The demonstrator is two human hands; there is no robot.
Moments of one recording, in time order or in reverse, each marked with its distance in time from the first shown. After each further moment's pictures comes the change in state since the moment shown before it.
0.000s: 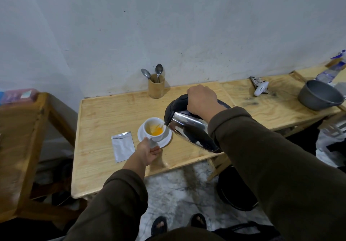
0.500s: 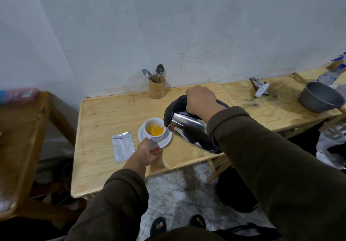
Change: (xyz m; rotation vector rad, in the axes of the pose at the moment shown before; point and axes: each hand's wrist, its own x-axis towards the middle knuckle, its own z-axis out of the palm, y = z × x) left_hand -0.001 -0.001 0.000 0.035 -0.024 0.025; right_hand 0.000 -0.004 -0.003 -0.008 -0.012 -0.023
